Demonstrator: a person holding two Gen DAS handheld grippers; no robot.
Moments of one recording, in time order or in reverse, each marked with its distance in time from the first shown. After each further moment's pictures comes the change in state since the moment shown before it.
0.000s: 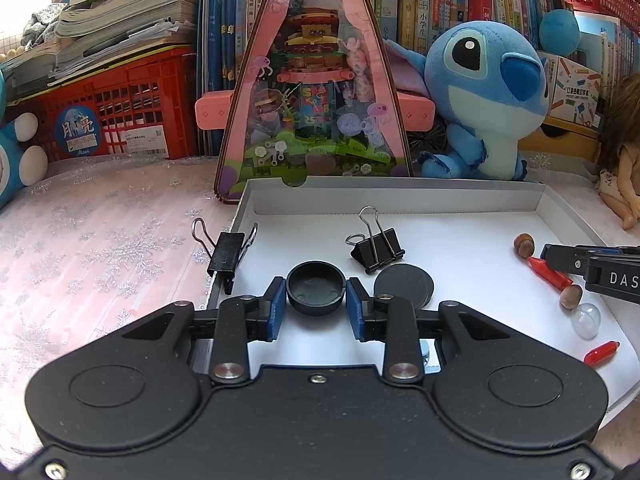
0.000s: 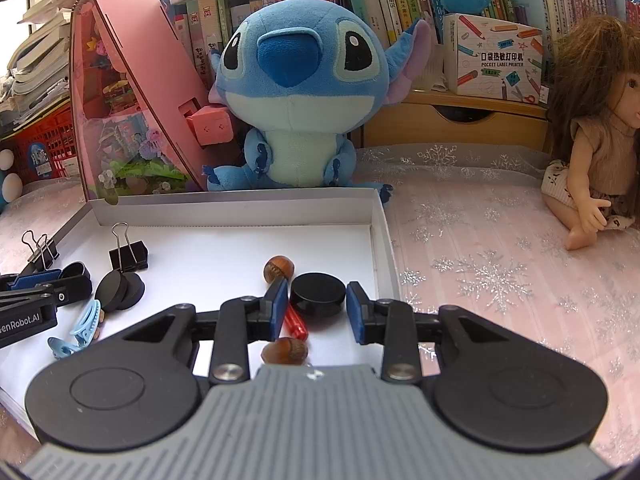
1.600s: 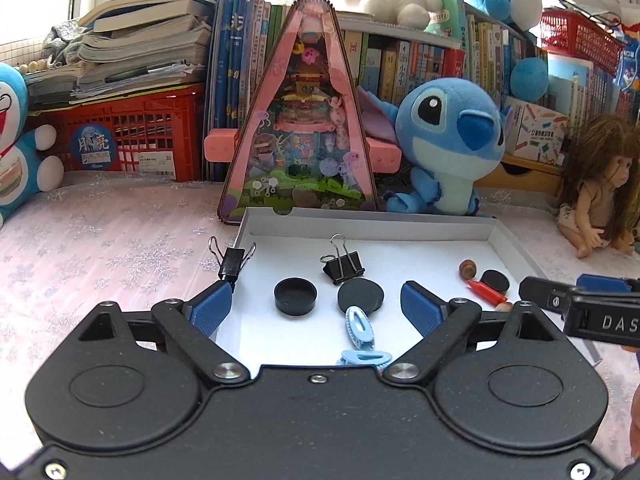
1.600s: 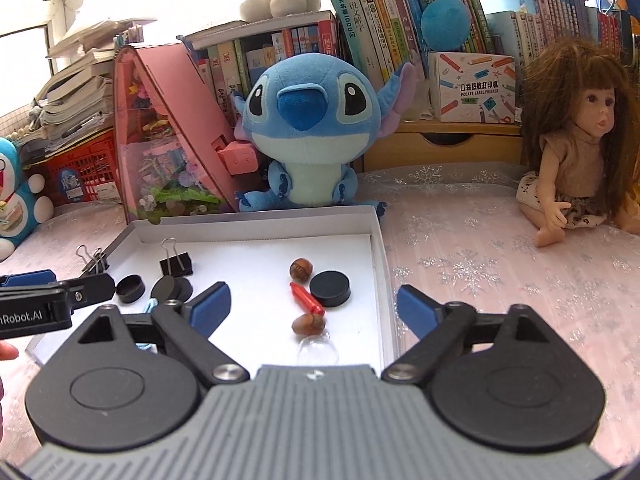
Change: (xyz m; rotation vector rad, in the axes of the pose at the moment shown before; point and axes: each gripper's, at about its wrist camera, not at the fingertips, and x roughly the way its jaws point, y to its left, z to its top) left arm -0.073 -0.001 -0.001 -0.052 -0.074 -0.051; right arm -0.068 0.002 -0.011 0.034 -0.070 0.030
